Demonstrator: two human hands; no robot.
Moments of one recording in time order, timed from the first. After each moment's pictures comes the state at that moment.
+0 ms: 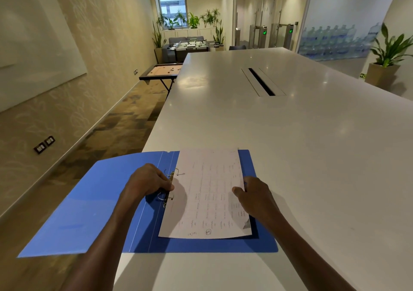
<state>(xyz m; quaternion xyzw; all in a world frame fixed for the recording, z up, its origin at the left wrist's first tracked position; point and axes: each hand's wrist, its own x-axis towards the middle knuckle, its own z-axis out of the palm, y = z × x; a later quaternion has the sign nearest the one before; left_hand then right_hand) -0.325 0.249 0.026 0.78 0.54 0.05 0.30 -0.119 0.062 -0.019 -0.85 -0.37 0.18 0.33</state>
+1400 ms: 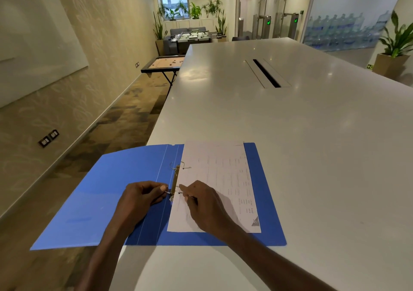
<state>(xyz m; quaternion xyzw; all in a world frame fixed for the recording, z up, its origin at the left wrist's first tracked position) -0.378 0.196 -0.001 0.67 0.48 0.28 0.50 -0.226 0.107 -0.048 -0.68 -0.56 0.21 0.43</state>
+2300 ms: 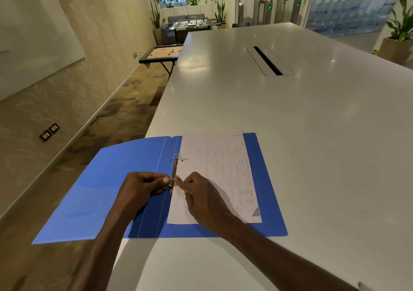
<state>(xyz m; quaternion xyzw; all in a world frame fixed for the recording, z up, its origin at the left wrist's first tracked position) -0.371 0.204 0.001 0.65 0.46 0.27 0.54 -0.232 0.105 -0.042 -0.67 -0.63 0.06 0.38</state>
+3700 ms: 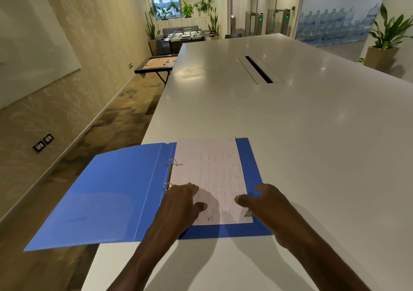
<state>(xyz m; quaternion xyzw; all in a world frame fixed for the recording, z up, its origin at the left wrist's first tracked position) -0.312 0.133 -0.002 0.91 0.39 0.08 0.12 -0.164 -0.008 0.025 -0.79 -0.26 0.36 0.43</state>
